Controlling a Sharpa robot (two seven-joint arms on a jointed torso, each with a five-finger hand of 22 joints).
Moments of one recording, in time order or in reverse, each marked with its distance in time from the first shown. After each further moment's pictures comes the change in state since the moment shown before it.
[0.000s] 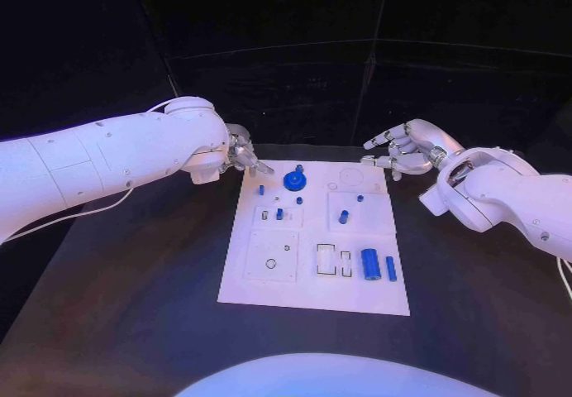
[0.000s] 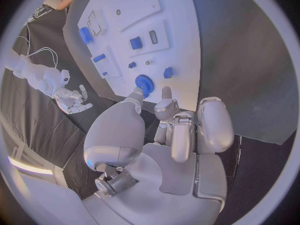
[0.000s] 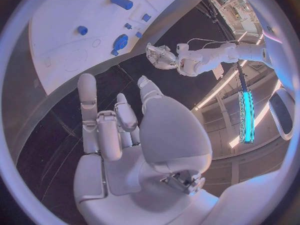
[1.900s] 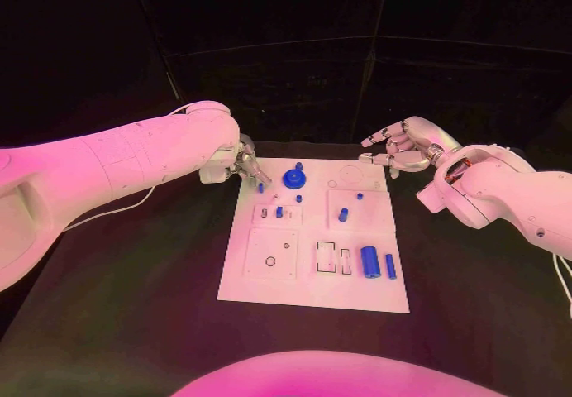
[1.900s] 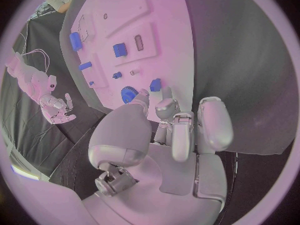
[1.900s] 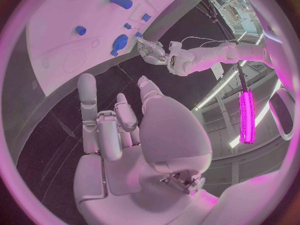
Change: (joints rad) left arm -0.039 0.154 -0.017 -0.246 0.013 0.155 0.020; left_hand 0.102 0.076 -0.067 -0.005 0.000 0.007 0.009 -0.035 -0.033 -0.011 0.011 -0.004 -0.008 0.000 0.007 0.000 0.000 0.000 0.000 0.012 0.000 0.006; right arm 0.000 0.014 0.000 -0.010 0.001 0.002 0.000; right_hand 0.000 0.000 -0.003 0.003 0.004 -0.003 -0.003 0.004 0.000 0.000 0.000 0.000 0.000 0.000 0.000 0.000 0.000 0.000 0.000 0.000 0.000 -0.002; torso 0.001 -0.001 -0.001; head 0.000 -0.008
